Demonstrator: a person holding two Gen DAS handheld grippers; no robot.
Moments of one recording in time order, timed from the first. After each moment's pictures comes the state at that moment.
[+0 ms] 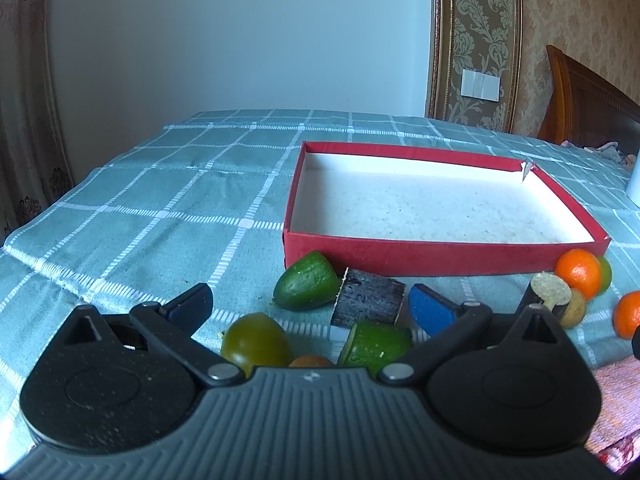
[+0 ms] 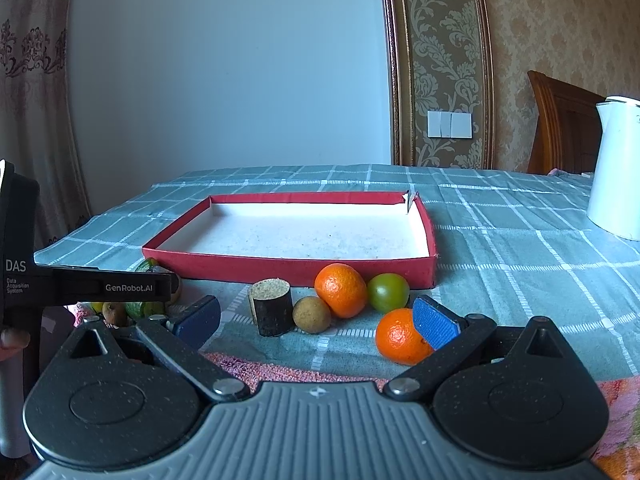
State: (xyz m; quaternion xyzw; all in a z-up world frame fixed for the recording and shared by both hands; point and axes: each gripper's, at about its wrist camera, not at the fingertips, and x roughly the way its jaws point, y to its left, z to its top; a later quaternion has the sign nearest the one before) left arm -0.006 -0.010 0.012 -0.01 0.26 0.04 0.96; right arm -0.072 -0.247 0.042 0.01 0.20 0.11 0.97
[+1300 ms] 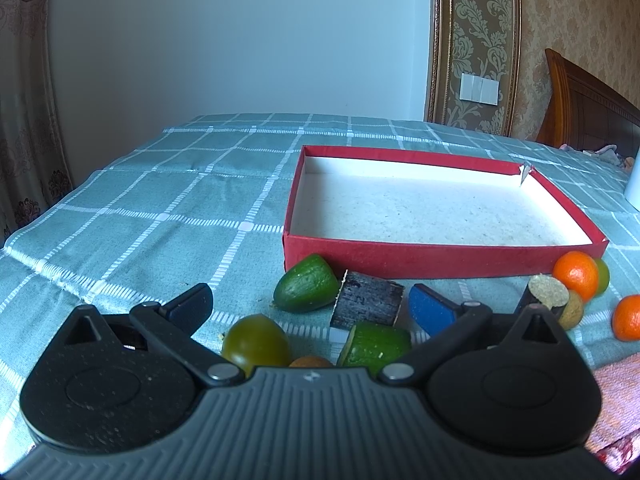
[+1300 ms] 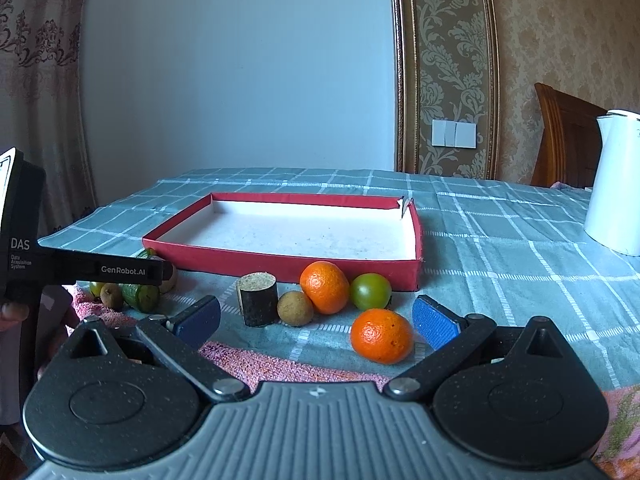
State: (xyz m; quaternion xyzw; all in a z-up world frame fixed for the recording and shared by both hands) left arm -0.010 -0.012 0.014 -0.01 0.26 0.04 0.97; right arm -0.083 -0.268 0.041 -0.01 0.19 0.12 0.97
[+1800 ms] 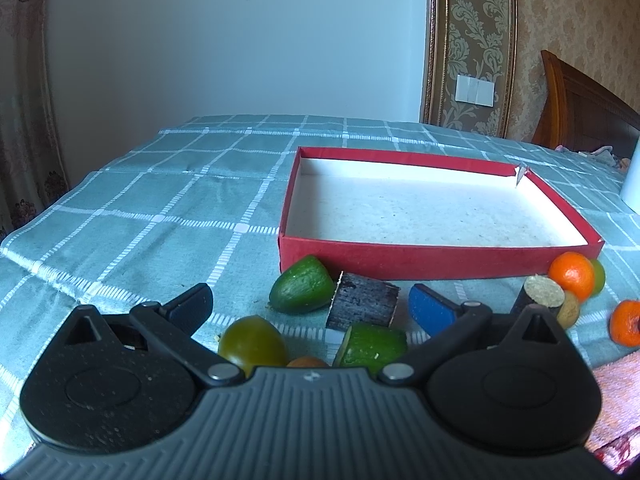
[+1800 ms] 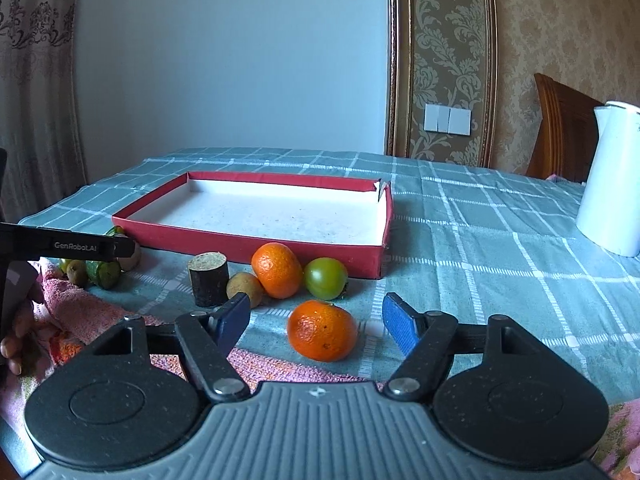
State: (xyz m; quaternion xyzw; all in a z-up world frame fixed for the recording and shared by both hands) left arm -0.011 -0.010 0.013 -0.01 0.26 0.03 0.97; right arm -0.061 -0.297 0.036 -0.02 0.23 0.12 0.97
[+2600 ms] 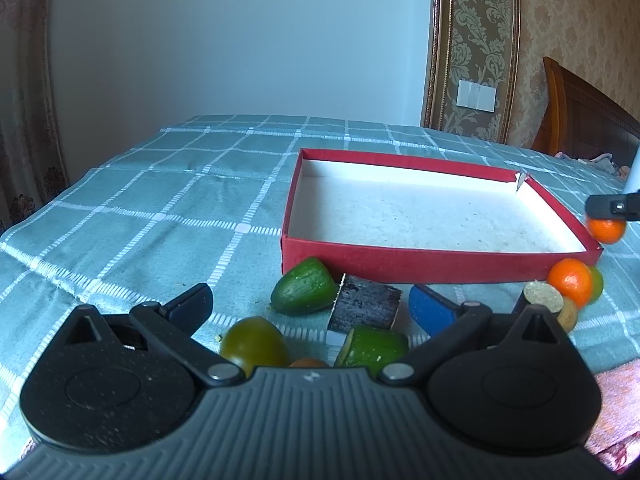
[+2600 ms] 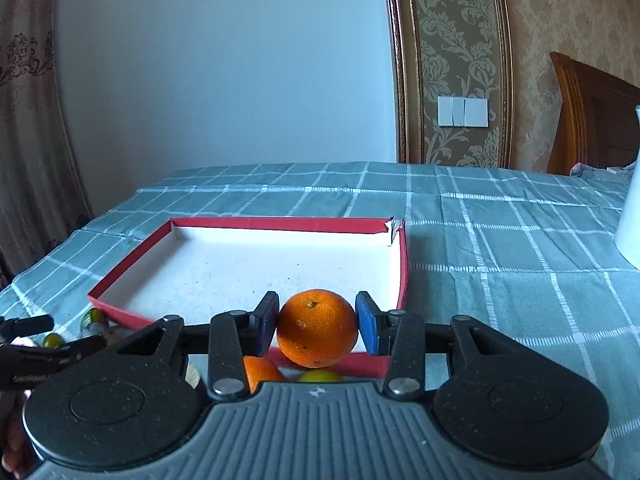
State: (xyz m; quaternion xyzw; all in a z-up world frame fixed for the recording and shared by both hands) left arm -0.012 -0.009 0.013 -0.02 0.25 0.04 0.97; right arm 0.045 -0.297 0.073 0.02 0.26 0.14 0.96
